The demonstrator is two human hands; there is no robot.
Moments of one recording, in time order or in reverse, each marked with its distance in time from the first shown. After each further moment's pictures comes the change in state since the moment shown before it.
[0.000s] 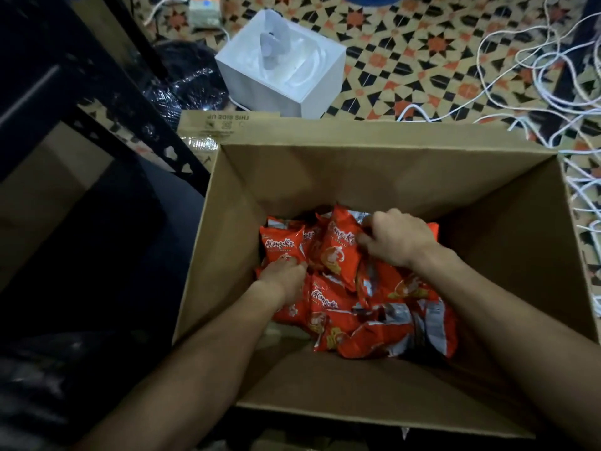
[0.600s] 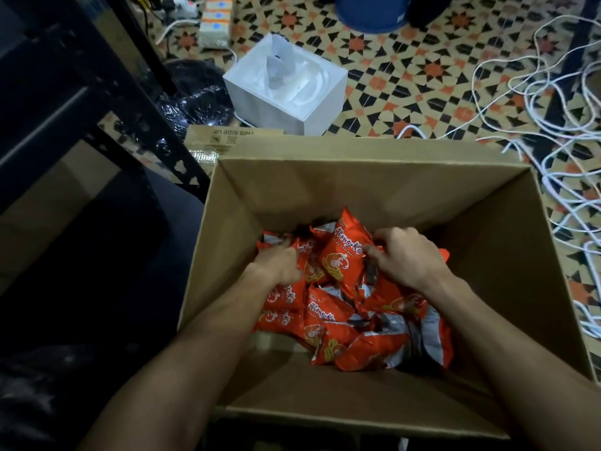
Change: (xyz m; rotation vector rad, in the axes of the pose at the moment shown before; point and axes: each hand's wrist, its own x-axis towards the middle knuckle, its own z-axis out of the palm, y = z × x) left_hand 0.031 -0.024 -0.029 -0.046 0.101 -0.113; right_hand -0.012 0.013 0.005 0.182 0.133 0.043
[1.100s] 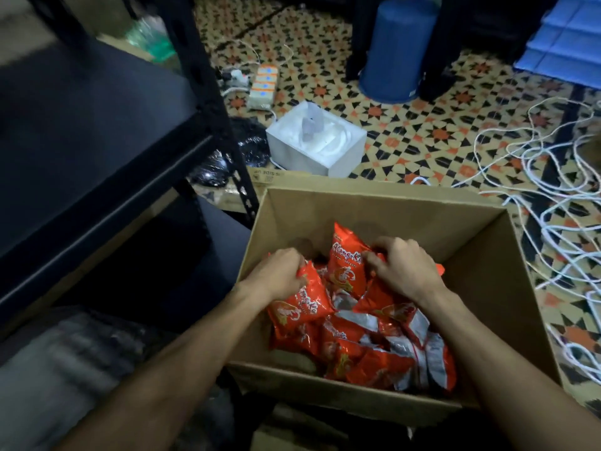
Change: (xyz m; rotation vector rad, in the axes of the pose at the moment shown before) left_hand -0.113 -0.016 -0.047 -0.251 0.376 0.080; right_hand -0.045 -0.041 -0.035 0.089 0.166 -0.112
